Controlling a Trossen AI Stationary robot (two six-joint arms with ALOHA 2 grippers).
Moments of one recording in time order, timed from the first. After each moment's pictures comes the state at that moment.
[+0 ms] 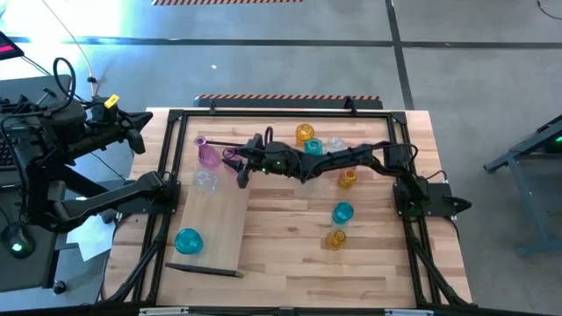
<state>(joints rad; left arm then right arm) 0.74 0.58 1.44 -1.21 -0.10 -0.16 -0.07 2.17 1.58 0.56 0.13 0.23</state>
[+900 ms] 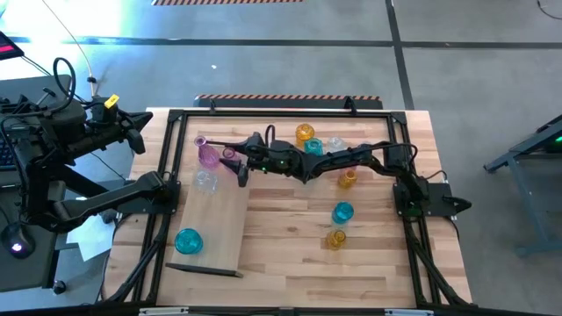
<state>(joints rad) 0.74 0.58 1.44 -1.21 -0.10 -0.15 -0.07 2.17 1.58 0.69 0.10 0.26</state>
